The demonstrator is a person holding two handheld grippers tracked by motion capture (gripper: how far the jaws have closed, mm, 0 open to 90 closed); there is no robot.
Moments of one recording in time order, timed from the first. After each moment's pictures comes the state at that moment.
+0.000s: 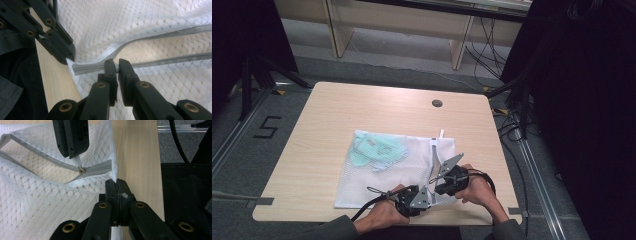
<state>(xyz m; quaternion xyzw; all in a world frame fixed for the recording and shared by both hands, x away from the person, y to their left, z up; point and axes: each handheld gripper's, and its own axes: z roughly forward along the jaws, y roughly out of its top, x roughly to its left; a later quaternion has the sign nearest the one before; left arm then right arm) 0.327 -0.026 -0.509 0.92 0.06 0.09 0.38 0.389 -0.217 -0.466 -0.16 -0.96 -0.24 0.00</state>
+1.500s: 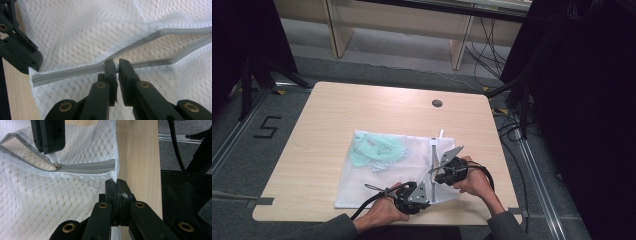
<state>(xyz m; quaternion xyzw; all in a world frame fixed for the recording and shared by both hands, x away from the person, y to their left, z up) 0.331 -0.022 -0.506 0.91 0.09 0.06 0.40 0.418 -0.217 -0.470 -0.16 -0.95 -0.25 -0.04</state>
